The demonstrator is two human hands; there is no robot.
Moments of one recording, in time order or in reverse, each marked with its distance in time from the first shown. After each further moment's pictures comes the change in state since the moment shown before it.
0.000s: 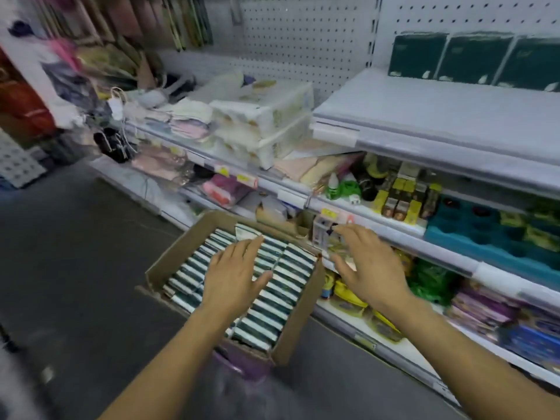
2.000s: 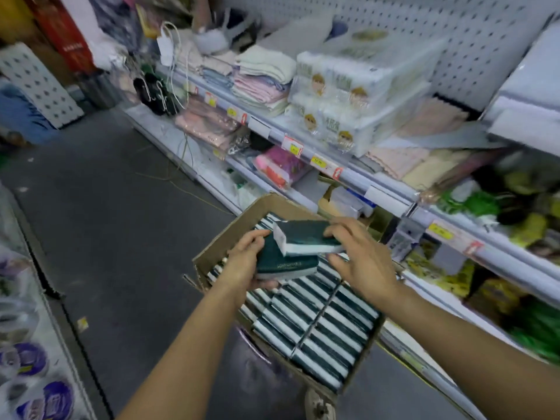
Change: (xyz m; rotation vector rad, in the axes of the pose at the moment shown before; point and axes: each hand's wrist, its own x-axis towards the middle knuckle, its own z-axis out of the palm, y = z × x) left_hand 0.058 -0.184 0.041 -1.549 -0.160 -0.944; right_hand 0.149 -0.116 0.178 0.250 -0.047 -0.258
